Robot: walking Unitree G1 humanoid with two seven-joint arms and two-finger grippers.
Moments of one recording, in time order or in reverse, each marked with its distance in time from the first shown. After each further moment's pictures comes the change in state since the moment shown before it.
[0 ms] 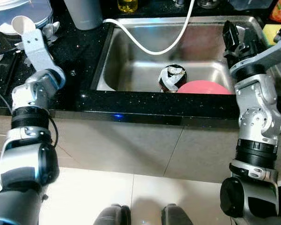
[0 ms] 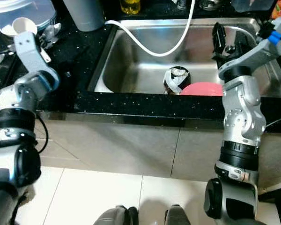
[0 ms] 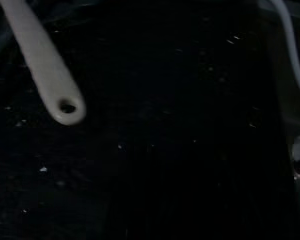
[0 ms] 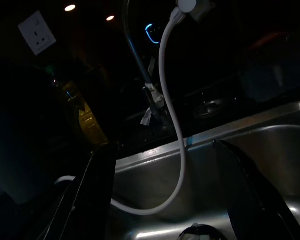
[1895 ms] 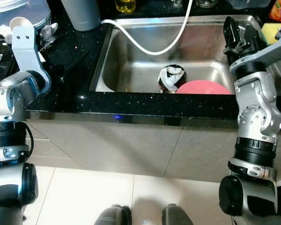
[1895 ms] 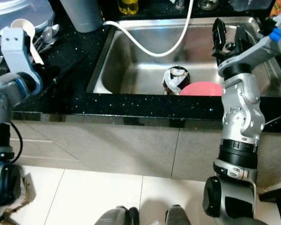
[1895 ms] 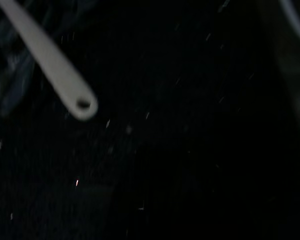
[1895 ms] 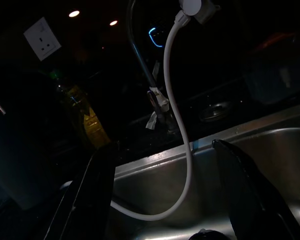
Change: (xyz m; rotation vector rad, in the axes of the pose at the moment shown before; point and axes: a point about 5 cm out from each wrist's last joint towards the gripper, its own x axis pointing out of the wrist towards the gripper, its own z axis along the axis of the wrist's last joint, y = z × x) left arm -0.039 0.027 0.010 0.200 0.056 -0.064; right arm 0.002 0.005 0.001 0.017 -0.019 0.010
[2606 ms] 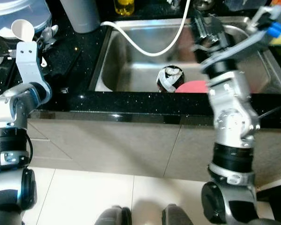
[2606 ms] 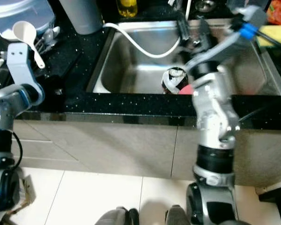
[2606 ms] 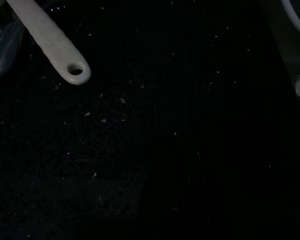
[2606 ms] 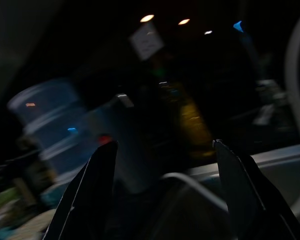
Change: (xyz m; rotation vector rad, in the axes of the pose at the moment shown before) left arm 0.003 0.006 -0.019 -0.025 0.048 -0.023; right arm -0.014 0.095 -0.014 0.203 0.042 0.302
